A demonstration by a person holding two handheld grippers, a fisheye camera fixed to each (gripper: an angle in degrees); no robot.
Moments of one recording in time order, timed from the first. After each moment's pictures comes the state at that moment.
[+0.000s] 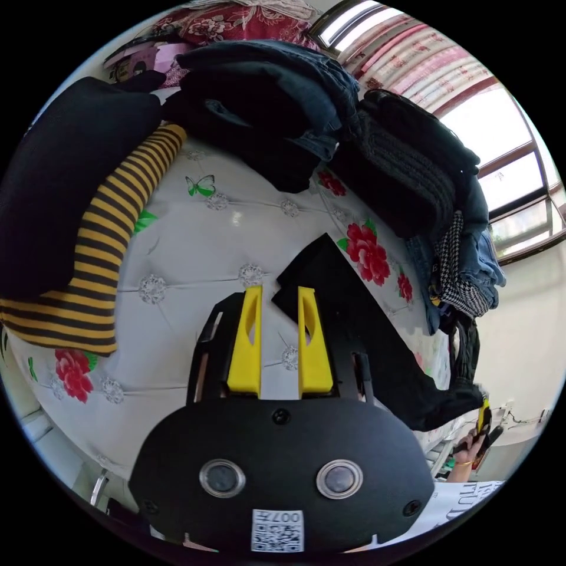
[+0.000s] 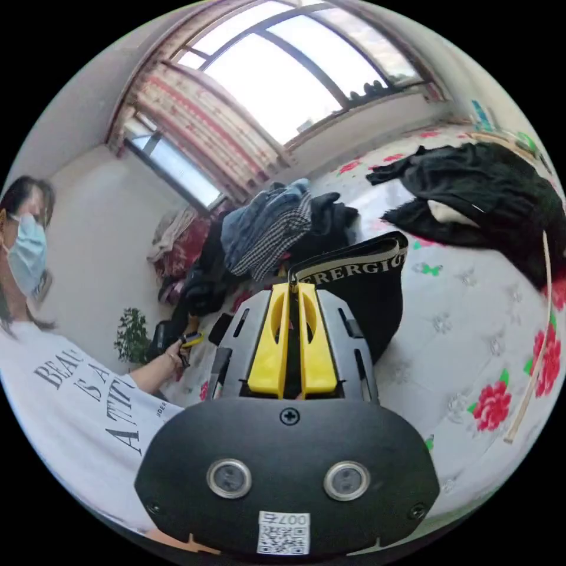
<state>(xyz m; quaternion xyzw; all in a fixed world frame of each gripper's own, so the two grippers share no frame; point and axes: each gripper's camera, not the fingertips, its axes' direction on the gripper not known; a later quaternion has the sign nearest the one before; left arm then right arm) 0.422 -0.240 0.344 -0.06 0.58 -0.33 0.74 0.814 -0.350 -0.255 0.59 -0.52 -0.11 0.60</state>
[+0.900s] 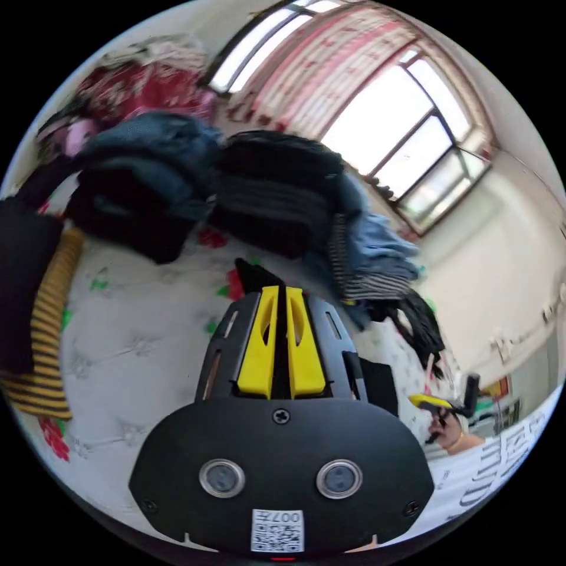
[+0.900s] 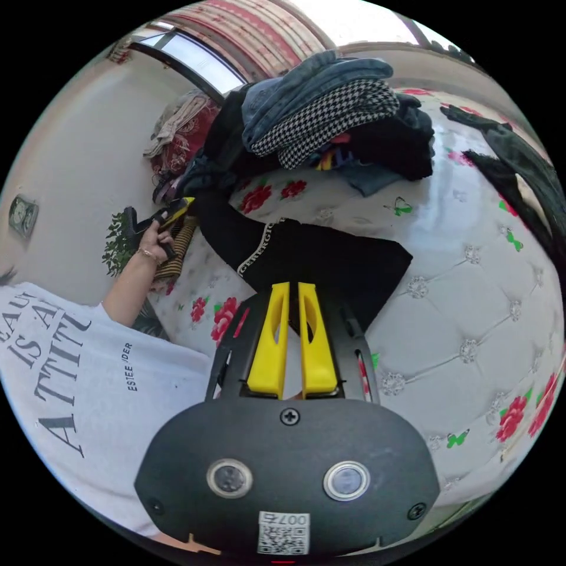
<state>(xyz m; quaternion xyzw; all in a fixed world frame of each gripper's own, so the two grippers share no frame) 0.421 -0.217 0.281 0.15 0.63 -0.29 0.71 0.531 -0.339 -0.257 0.47 -0.40 -0.31 0.72</state>
